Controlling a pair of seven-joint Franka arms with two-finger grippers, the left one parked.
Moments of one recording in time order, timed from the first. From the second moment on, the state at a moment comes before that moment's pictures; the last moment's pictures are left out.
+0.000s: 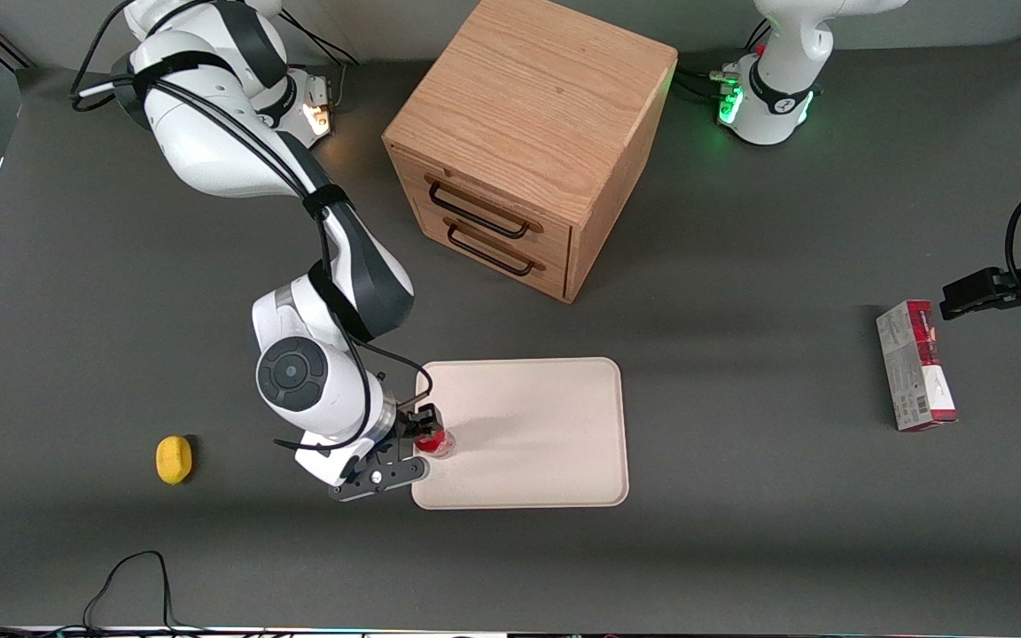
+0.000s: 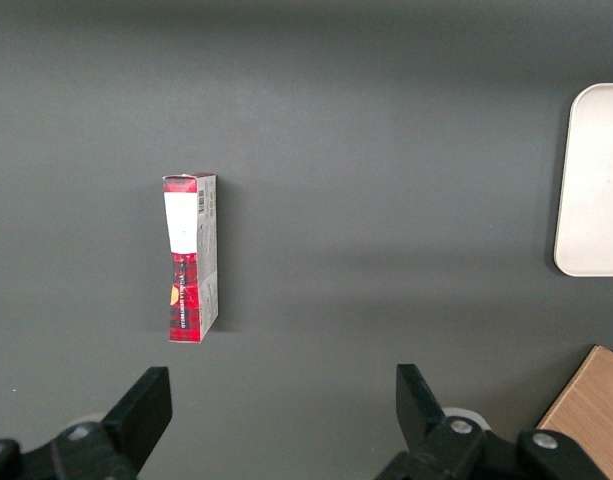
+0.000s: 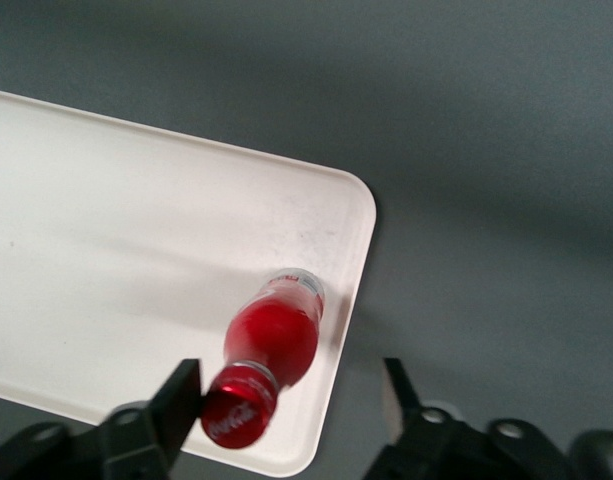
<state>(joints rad) 0.38 0.91 0.08 -0.93 -0.02 1.90 0.21</state>
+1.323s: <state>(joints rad) 0.34 0.16 -0.09 -1.55 0.01 1.59 0.22</state>
